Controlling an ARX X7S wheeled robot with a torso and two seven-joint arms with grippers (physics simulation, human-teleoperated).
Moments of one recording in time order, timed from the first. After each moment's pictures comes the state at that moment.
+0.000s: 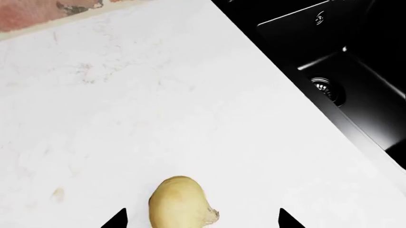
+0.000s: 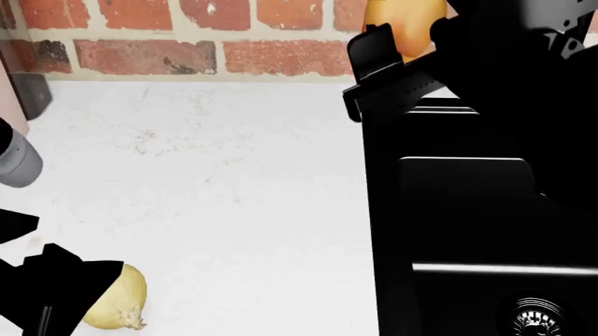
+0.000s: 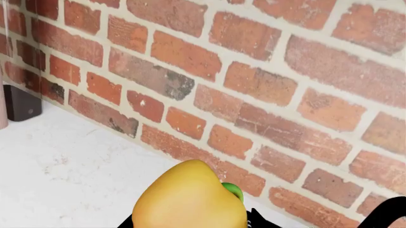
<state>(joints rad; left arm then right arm) -1.37 -0.81 0.66 0.25 -2.57 -1.21 -1.30 1.41 0.58 -0.38 -0.15 0.97 1.34 0.15</state>
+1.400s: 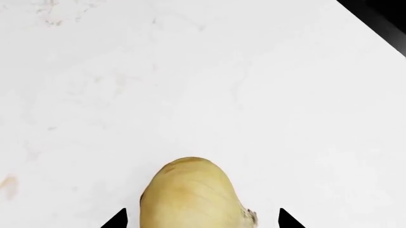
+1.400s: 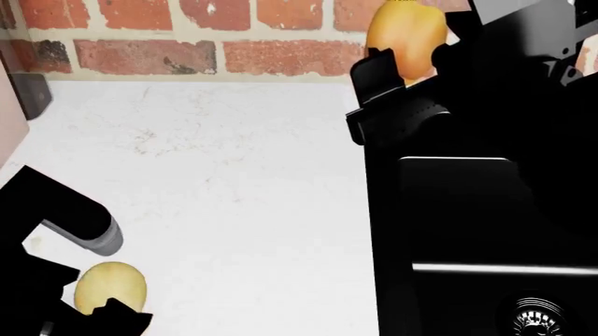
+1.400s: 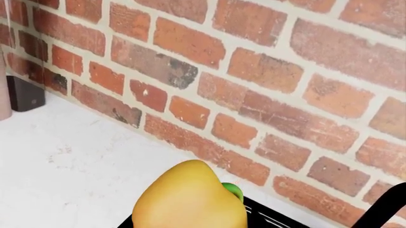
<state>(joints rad) -1.13 -0.72 0.63 0.16 -2.12 -1.35 -1.03 1.36 0.62 -0.39 -0.18 1.03 1.32 0.19</state>
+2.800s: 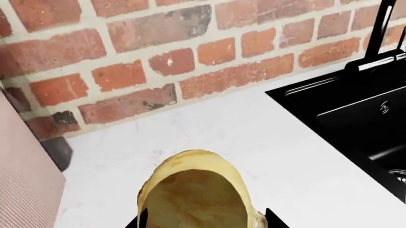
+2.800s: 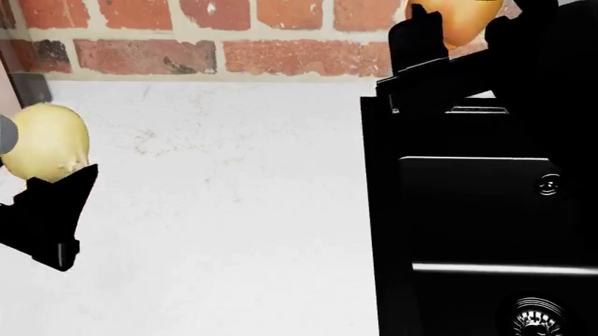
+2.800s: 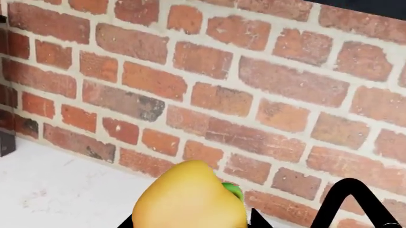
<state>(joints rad) -1.13 -0.80 0.39 0.45 -1.84 -1.16 -0.94 1.34 0.66 -0.20 -0.29 1.26 1.37 0.48</state>
